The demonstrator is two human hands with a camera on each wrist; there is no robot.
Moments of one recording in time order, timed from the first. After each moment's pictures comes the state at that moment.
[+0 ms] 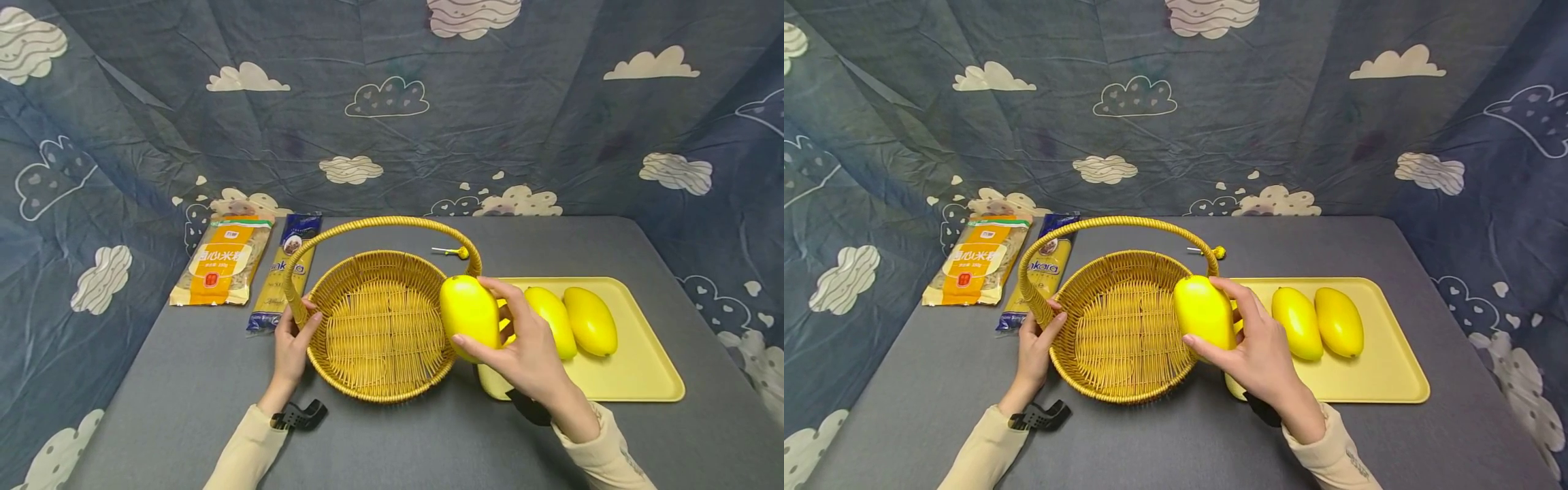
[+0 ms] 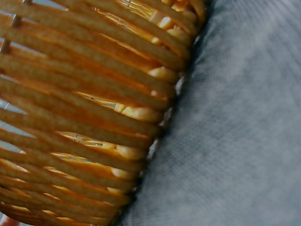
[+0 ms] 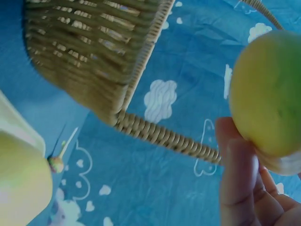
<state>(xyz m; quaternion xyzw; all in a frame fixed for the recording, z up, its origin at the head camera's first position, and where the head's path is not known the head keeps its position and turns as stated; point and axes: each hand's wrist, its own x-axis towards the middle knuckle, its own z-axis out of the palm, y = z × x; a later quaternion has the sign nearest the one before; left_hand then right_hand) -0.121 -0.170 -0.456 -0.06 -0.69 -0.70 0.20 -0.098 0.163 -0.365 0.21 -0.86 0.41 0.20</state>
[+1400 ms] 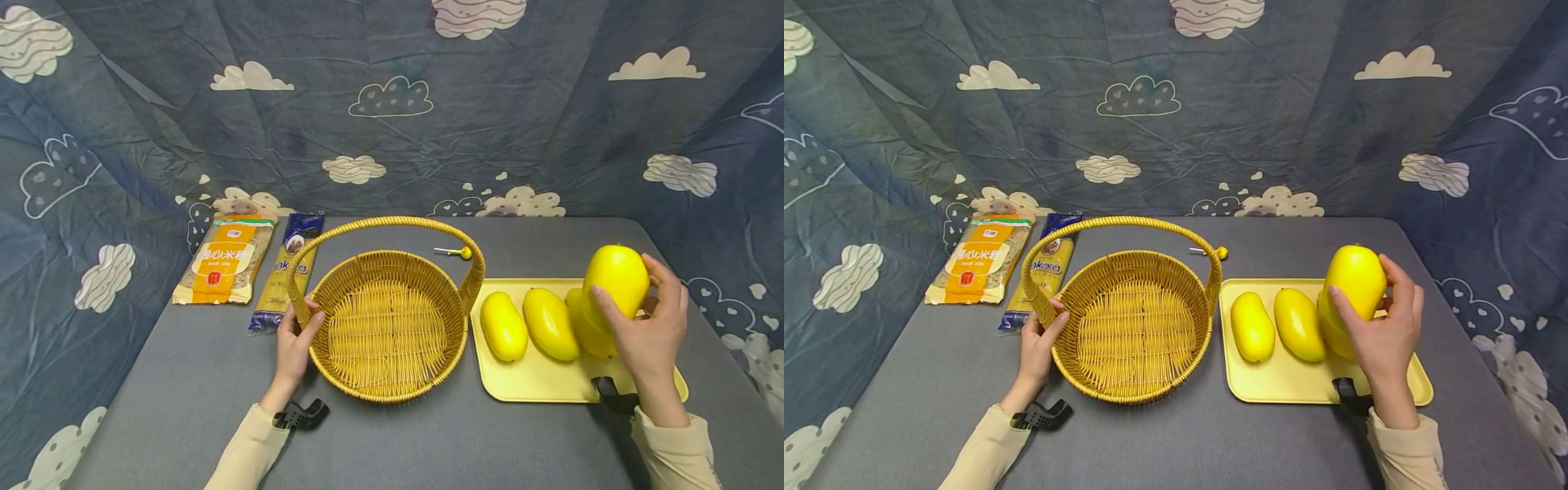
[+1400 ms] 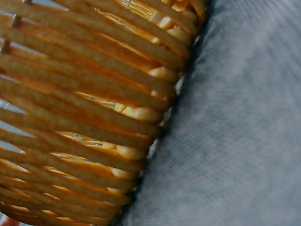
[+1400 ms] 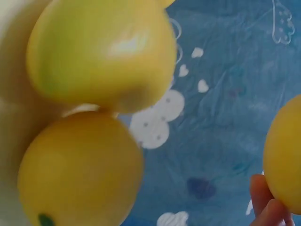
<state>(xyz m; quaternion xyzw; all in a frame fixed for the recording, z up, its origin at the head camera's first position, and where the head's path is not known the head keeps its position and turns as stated) -0.129 -0.175 -0.474 -0.06 -0.68 -0.70 0.20 -0.127 0.295 -0.392 -0.08 -0.84 0.40 0.35</state>
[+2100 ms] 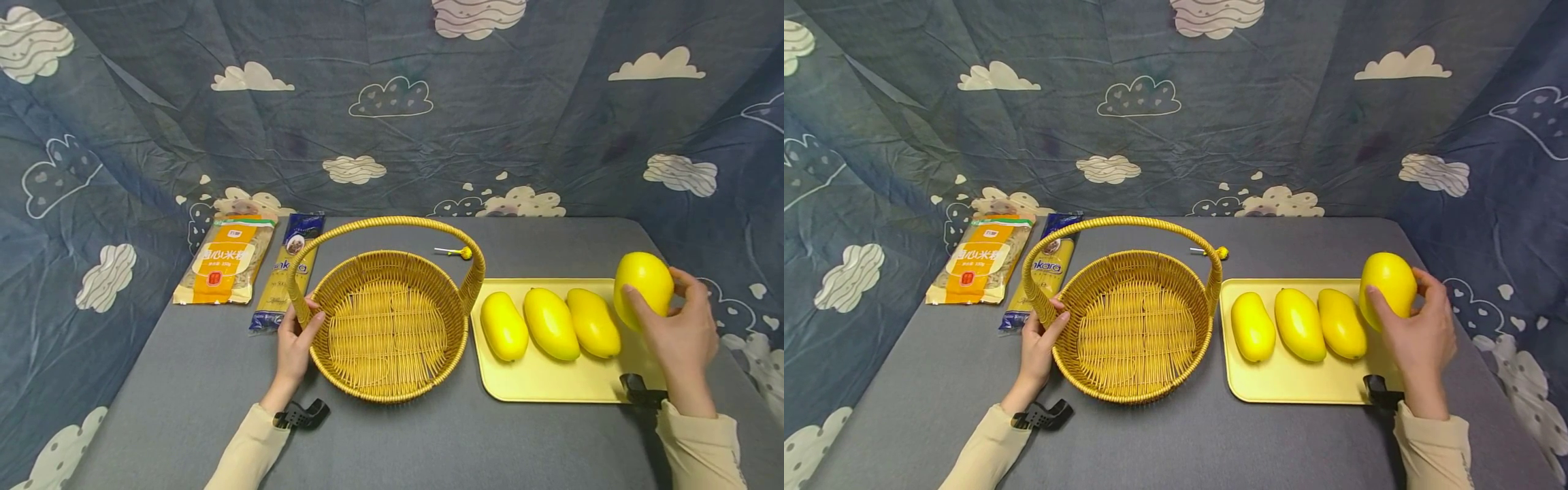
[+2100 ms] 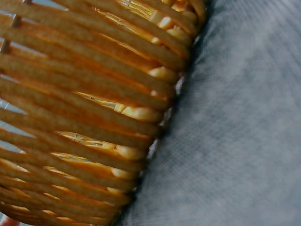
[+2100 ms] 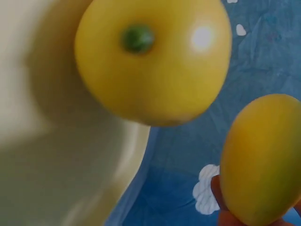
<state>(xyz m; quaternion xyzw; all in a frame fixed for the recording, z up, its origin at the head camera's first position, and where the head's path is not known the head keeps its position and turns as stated) -0.129 -0.174 -0.471 -0.07 -0.68 -0.70 0.20 -0.139 0.353 -0.406 -0.23 -0.89 0.32 0.23</state>
